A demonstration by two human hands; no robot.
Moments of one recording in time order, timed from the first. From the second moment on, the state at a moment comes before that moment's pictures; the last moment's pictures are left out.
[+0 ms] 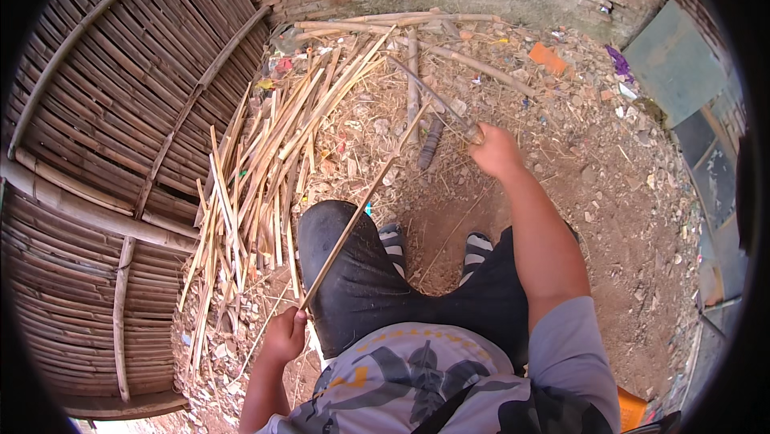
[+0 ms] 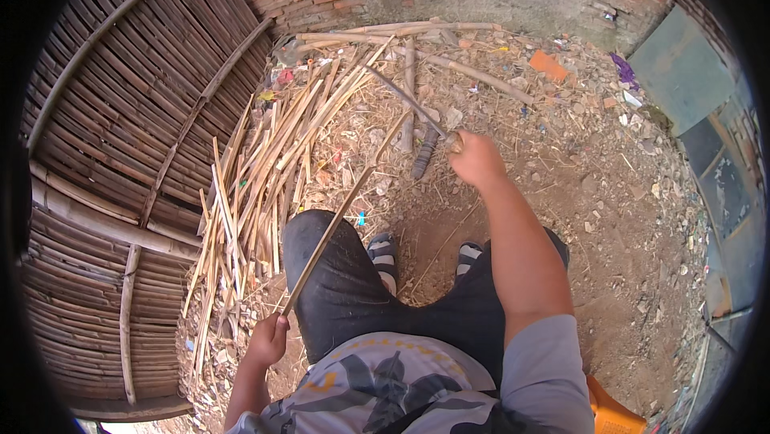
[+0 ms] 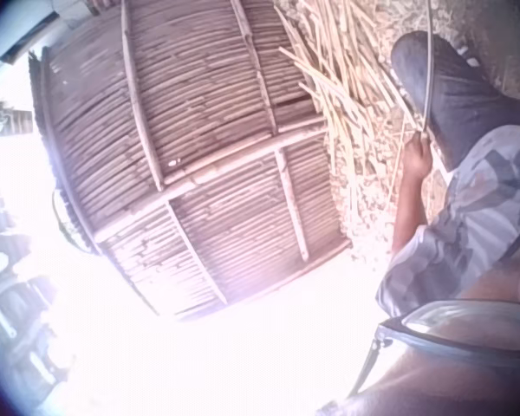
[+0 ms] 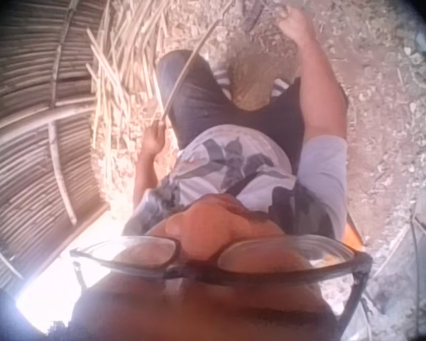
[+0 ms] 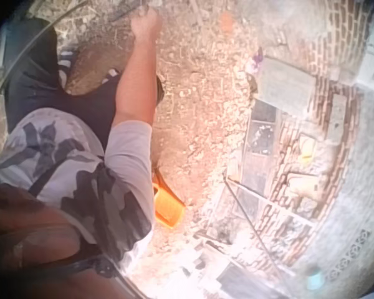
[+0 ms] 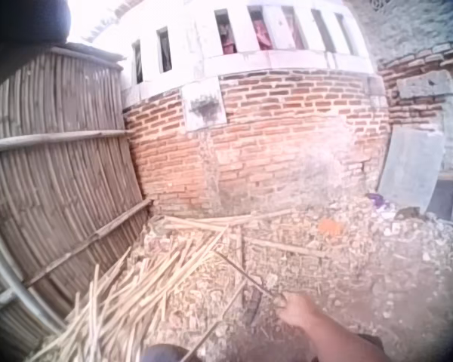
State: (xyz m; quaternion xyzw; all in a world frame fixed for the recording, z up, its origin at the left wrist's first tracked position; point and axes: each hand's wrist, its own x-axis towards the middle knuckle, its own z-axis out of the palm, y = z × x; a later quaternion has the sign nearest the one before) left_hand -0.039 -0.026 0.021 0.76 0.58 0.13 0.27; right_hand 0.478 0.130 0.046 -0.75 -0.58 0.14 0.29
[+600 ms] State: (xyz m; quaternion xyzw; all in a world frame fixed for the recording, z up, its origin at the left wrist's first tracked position) left_hand -0.045 -0.024 0.018 0.75 0.59 0.11 0.26; right_hand 0.424 0.110 0.056 -0.65 -0.71 0.22 0.17
